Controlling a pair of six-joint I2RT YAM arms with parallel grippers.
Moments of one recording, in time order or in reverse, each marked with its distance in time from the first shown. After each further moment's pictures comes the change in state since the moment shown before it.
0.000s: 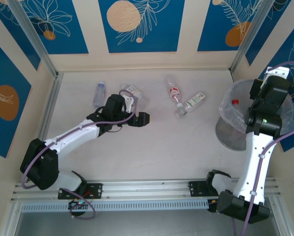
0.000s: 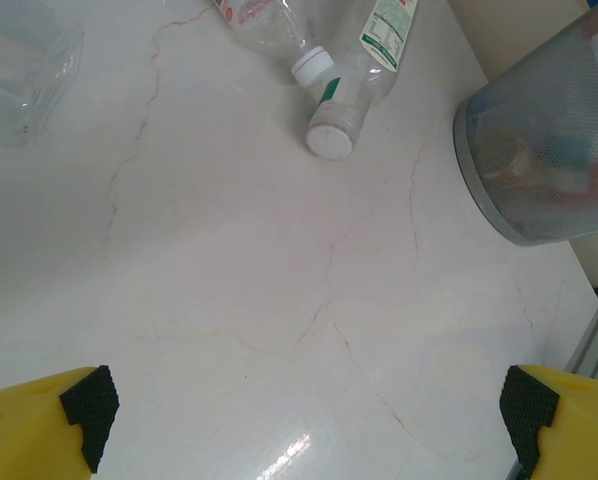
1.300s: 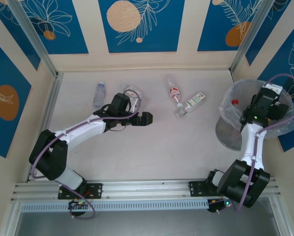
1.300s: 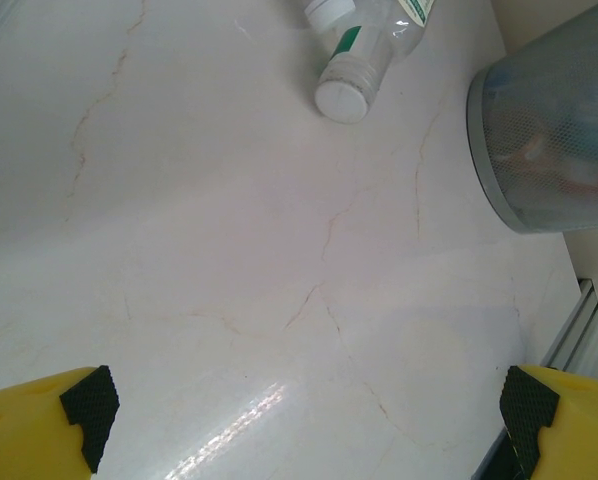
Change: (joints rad) left arm 0.000 0.117 0.056 -0.030 0.066 -0.074; right arm -0.144 0.193 -0.385 0.462 0.161 -0.057
